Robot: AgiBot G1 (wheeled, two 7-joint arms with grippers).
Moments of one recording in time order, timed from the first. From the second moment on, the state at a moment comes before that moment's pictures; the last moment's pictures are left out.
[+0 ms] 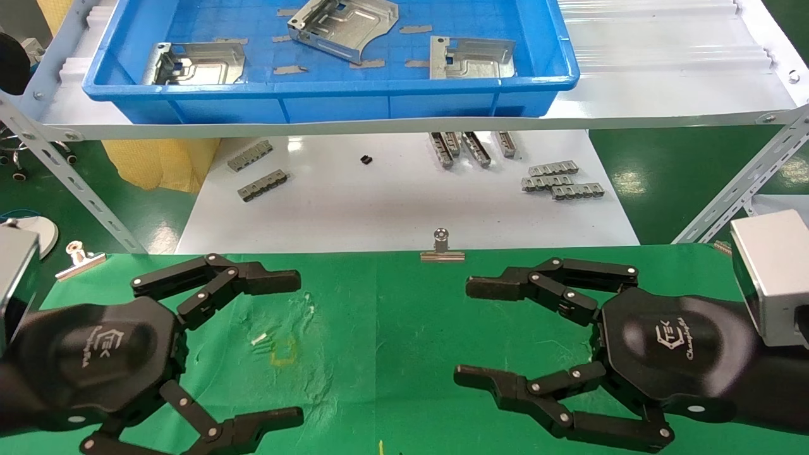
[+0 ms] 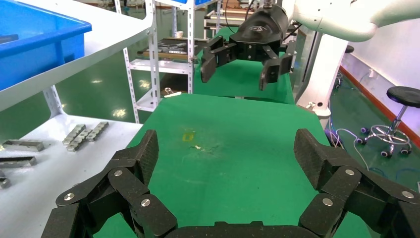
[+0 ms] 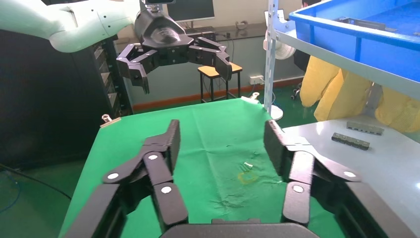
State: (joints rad) left arm -1.08 0.61 0.28 -1.28 0.73 1.49 -0.19; right arm 1.09 -0.57 -0.38 1.25 -0.66 -1.45 0.13
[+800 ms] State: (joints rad) left arm -1.08 0.61 0.28 -1.28 0.73 1.49 -0.19; right arm 1.09 -0.57 -0.38 1.25 -0.66 -1.45 0.13
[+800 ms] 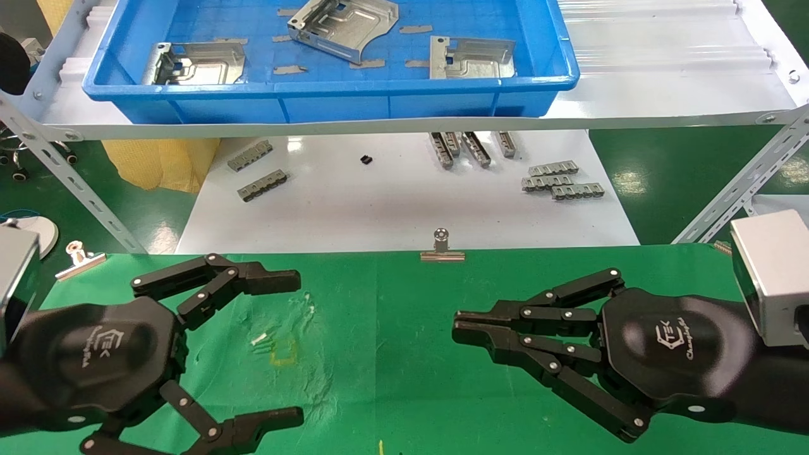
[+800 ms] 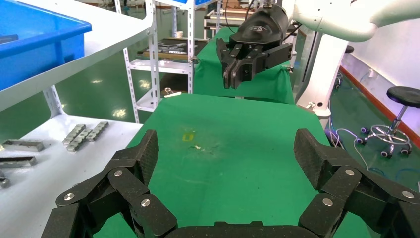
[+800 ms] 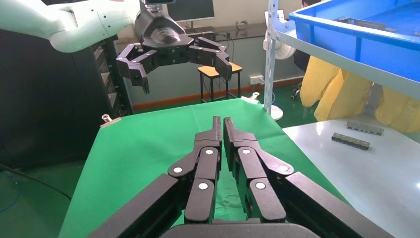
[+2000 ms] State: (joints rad) left arm -2.07 1.29 0.60 -0.20 1.54 0.84 -0.16; right arm 1.09 -0.57 -0.38 1.25 -0.66 -1.45 0.13
